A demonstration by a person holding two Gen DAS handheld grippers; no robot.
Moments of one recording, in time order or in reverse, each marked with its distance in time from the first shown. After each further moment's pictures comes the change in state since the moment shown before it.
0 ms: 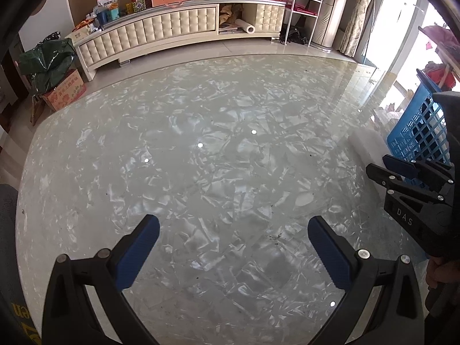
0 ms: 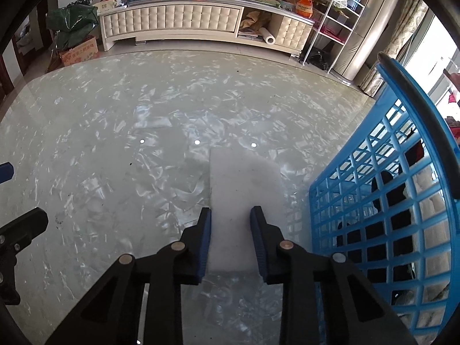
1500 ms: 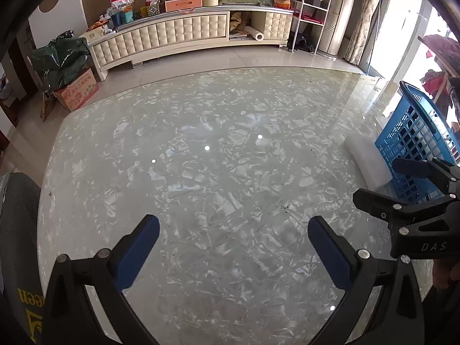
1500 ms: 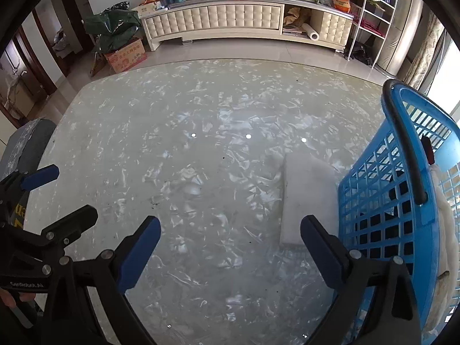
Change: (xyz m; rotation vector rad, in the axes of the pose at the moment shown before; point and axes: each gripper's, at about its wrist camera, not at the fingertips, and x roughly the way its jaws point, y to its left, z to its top) left arm -0.047 0.017 -0.019 -0.030 -0.026 0.026; right arm -0.039 0.032 0.009 -0.025 0.031 0.277
